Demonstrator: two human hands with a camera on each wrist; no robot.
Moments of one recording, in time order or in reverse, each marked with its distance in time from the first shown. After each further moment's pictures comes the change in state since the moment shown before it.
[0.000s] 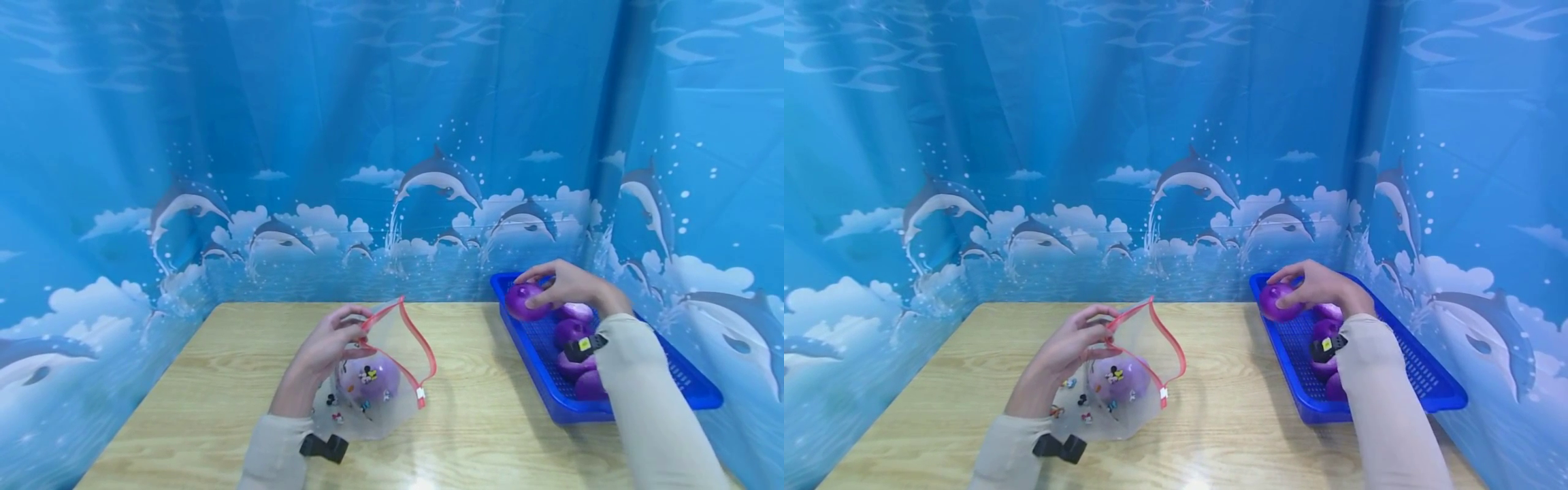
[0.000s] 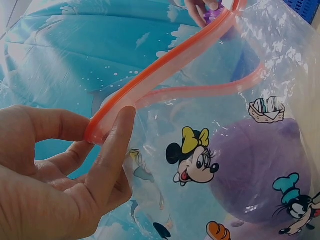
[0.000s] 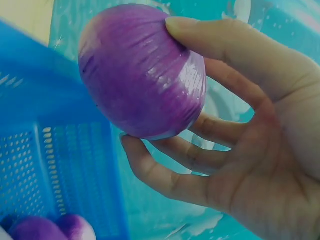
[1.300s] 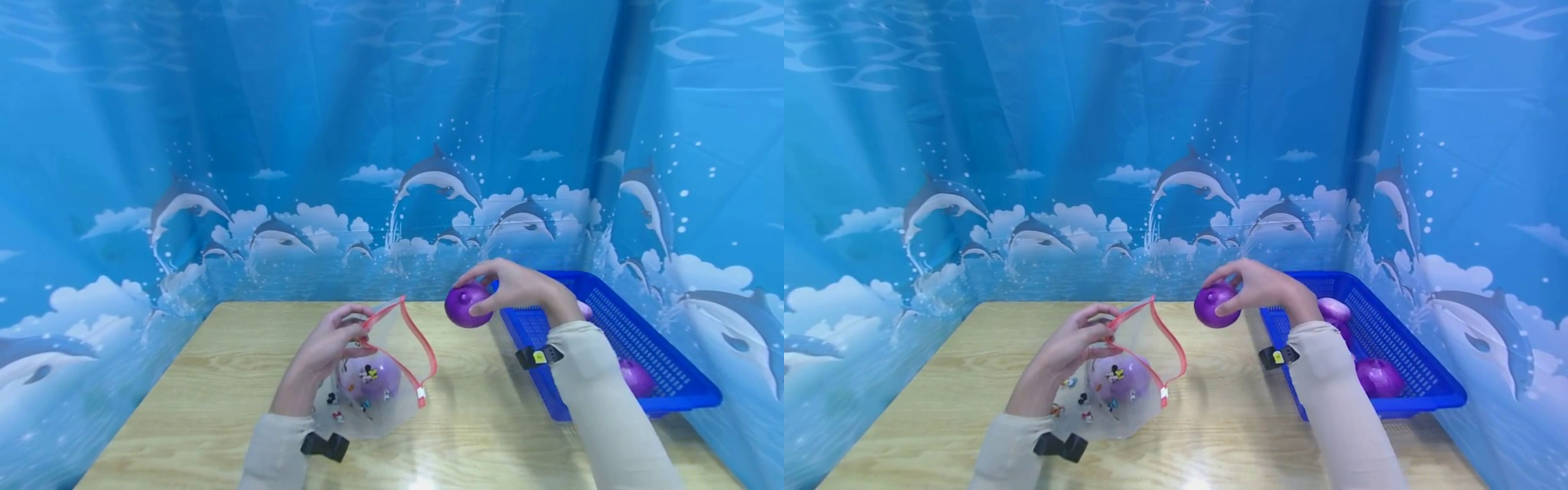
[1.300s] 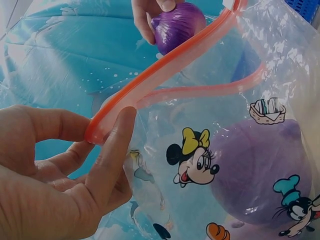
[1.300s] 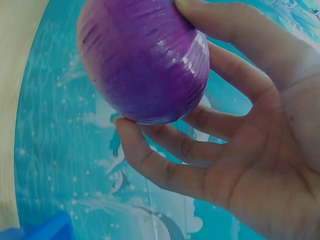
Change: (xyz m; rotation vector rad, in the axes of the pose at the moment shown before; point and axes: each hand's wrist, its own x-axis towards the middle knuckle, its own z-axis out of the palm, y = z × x) left_hand 0.000 0.001 0.002 -0.009 0.002 -0.008; right_hand 0.014 -0.102 0.045 -0.043 -0.054 -0.212
